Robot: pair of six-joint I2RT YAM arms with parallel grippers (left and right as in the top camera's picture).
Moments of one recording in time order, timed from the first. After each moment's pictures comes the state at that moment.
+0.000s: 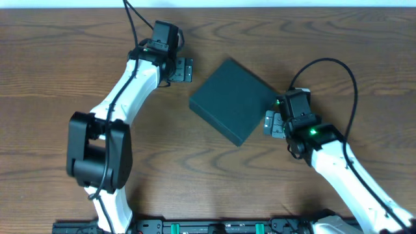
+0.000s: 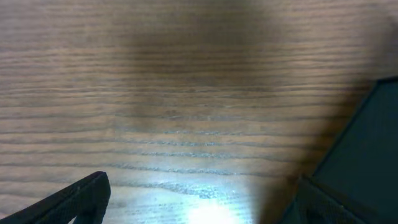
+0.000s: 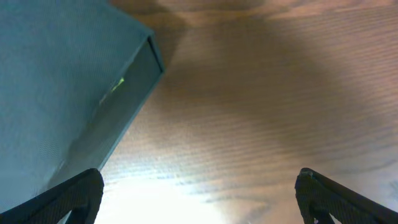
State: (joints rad) left arm -0.28 1.99 1.53 -0.67 -0.01 -0.19; right arm 0.33 1.31 0.79 -0.59 0.29 0.41
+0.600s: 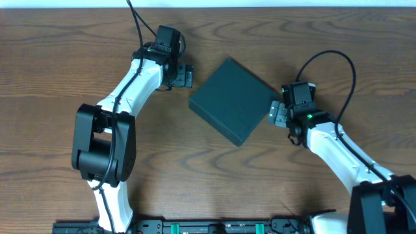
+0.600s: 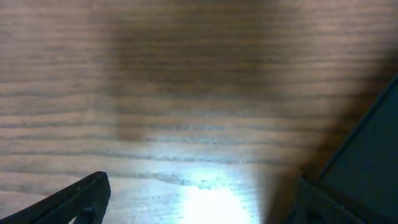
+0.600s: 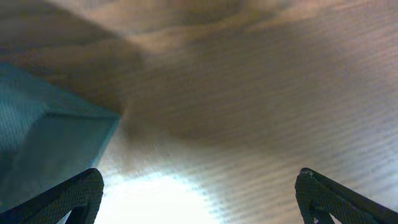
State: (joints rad) left arm -0.29 2.04 1.54 -0.71 0.02 -0.19; right arm 0.21 1.51 0.79 -0.38 0.30 0.42
